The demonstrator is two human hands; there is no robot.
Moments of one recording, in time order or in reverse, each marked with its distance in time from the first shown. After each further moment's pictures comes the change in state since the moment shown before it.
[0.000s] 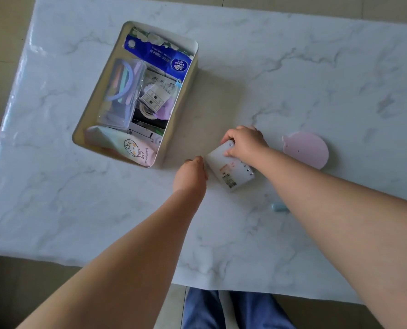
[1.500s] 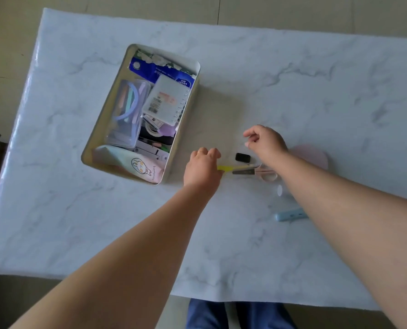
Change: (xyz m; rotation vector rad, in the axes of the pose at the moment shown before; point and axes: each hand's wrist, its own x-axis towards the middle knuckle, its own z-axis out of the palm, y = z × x) left_hand 0.021 0.026 -0.032 0.040 0.051 0.221; right_hand 0.016 0.035 -0.017 0.342 0.213 0.185
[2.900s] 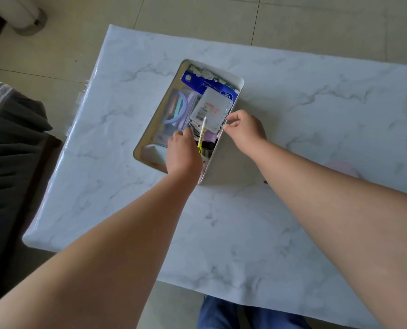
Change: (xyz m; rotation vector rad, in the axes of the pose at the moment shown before) left_hand -0.009 -0.071 -0.103 0.025 0.325 -0.302; right_hand -0.018 -0.159 0.032 0.163 -0.005 -0.115
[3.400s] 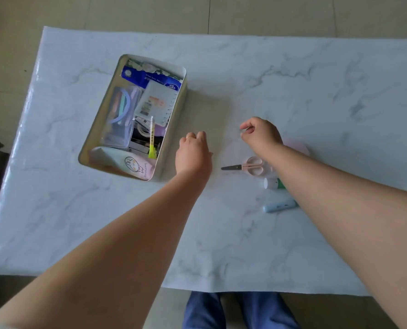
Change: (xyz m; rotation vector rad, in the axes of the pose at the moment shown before) left_hand -0.051 0.100 0.061 0.047 -0.177 0.251; right_hand -0.031 0.125 -0.094 -0.110 0.081 0.156
